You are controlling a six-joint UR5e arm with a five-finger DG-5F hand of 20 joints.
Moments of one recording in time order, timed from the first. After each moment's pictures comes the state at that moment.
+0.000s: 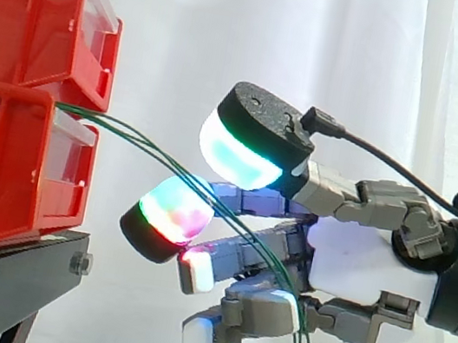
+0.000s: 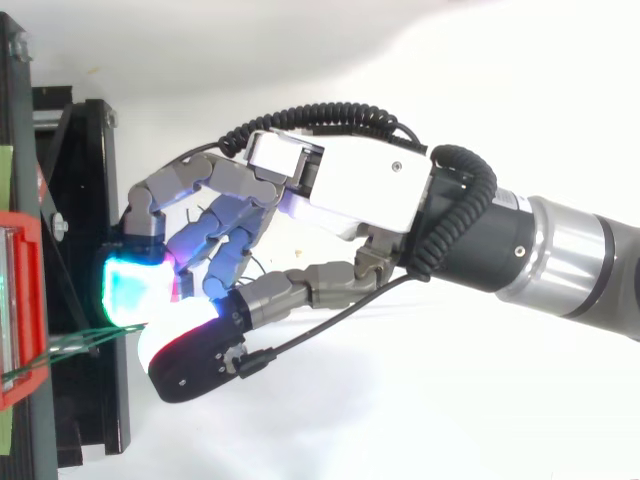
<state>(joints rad) 0.20 -2.37 -1.19 -2.58 -1.12 -0.23</state>
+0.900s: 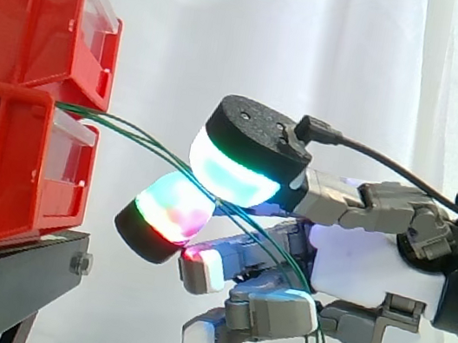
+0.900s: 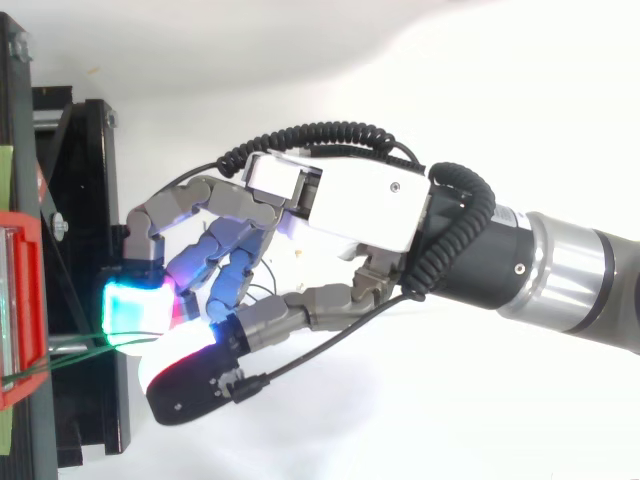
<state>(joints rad) 0.22 -2.37 -1.19 -2.58 -1.11 -0.22</state>
